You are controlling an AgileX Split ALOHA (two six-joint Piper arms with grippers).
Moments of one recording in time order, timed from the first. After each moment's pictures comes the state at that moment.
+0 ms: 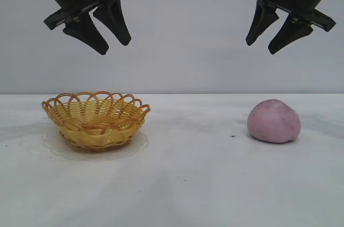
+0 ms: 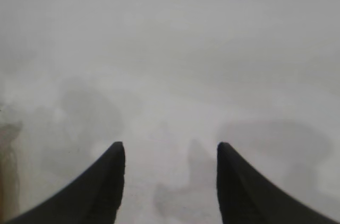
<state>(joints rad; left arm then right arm) -0.25 1.94 -1.40 -0.77 0.57 0.68 0.13 1.95 -1.39 0.79 0.60 -0.64</state>
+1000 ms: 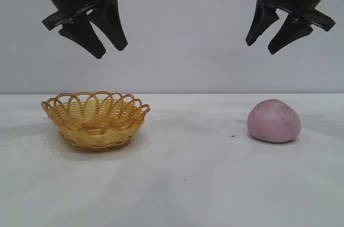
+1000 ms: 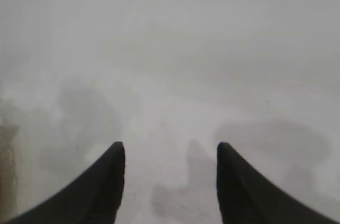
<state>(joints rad) -0.25 1.94 -1.44 -0.59 0.70 0.68 0.13 1.95 -1.39 0.79 0.61 -0.66</state>
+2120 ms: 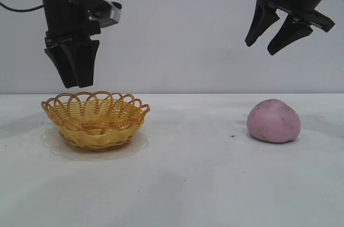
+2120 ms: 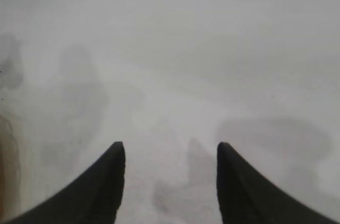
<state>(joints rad) -0.25 2.28 -1.92 -0.16 1.22 0.58 0.13 1.95 -1.39 0.79 0.63 -0.67</state>
